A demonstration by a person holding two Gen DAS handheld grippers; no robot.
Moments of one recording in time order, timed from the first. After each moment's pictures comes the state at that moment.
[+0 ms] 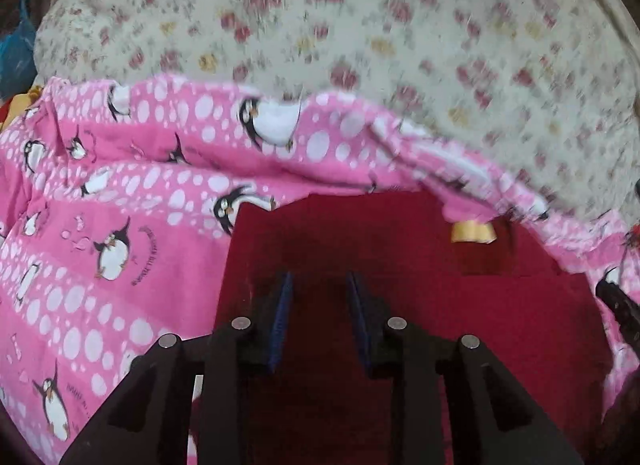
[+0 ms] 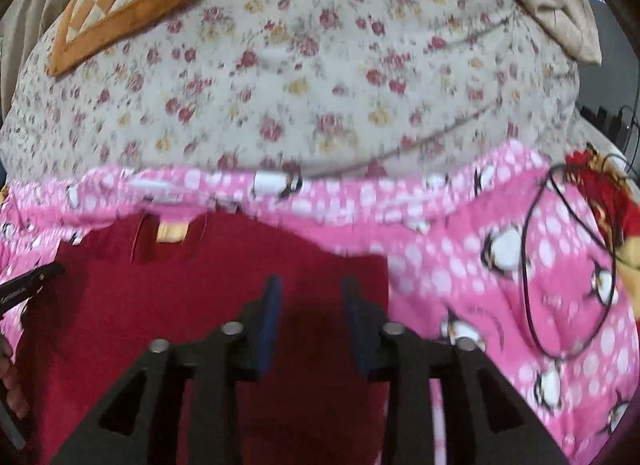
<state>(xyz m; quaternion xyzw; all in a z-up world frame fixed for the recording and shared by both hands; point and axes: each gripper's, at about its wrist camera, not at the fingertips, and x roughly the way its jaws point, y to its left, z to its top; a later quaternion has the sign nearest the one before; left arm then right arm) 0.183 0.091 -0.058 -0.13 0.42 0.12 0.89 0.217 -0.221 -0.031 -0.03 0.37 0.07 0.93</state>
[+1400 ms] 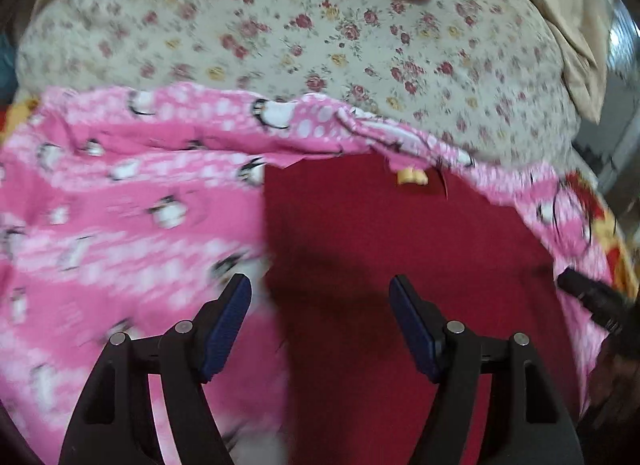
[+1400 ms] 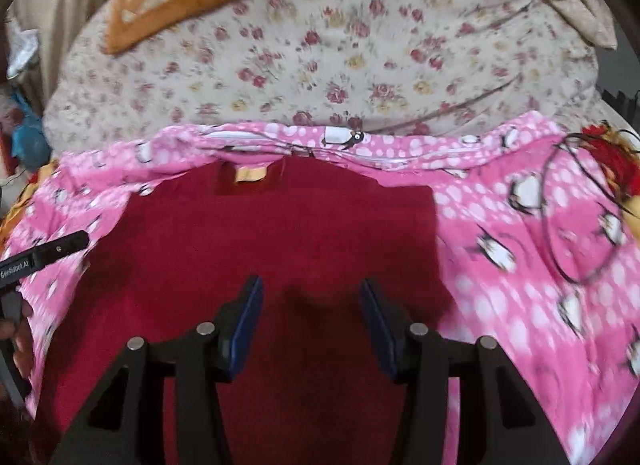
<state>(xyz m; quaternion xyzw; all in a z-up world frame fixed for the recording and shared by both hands) 0.054 0.110 -0.005 -0.10 0.41 0.00 0.91 0.089 -0.216 -0.010 -0.01 0.39 0.14 0.91</state>
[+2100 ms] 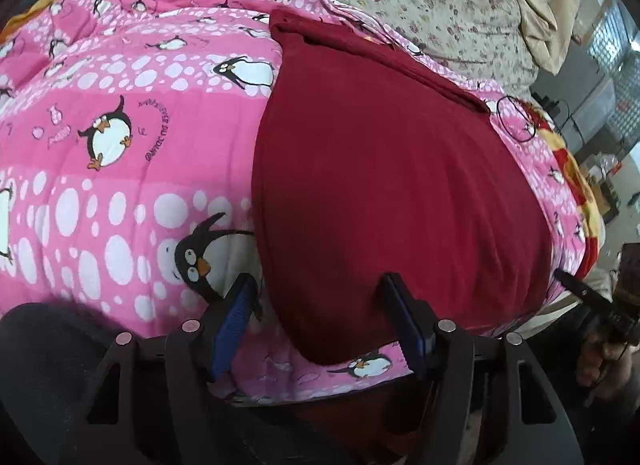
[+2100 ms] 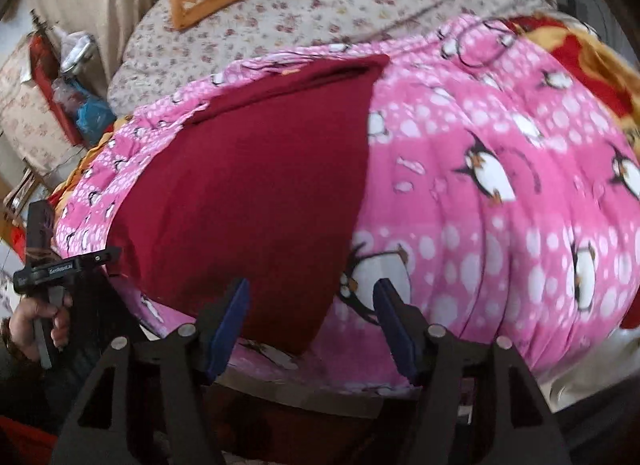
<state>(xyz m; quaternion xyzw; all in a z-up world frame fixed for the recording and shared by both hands) -0.162 0.067 -0.084 -0.18 0.46 -0.05 0.87 -0.146 -0.318 -0.069 0.07 0.44 0.20 0.87</state>
